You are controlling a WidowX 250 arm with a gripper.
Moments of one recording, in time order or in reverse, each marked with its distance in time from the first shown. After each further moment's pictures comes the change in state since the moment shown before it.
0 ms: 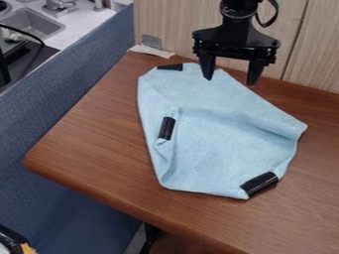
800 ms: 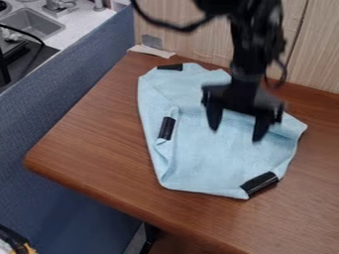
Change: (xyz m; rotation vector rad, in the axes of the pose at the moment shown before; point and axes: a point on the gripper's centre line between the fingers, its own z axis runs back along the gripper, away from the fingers) arm -0.072 -0.031 -0.042 -0.026 0.118 -0.134
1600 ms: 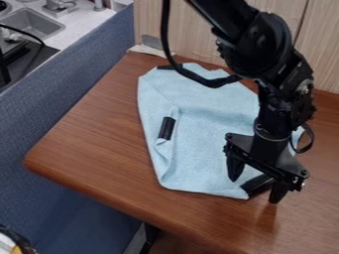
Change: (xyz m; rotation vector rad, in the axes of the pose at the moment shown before) arm -0.042 -0.040 -0.030 -0.022 0.083 -0.236
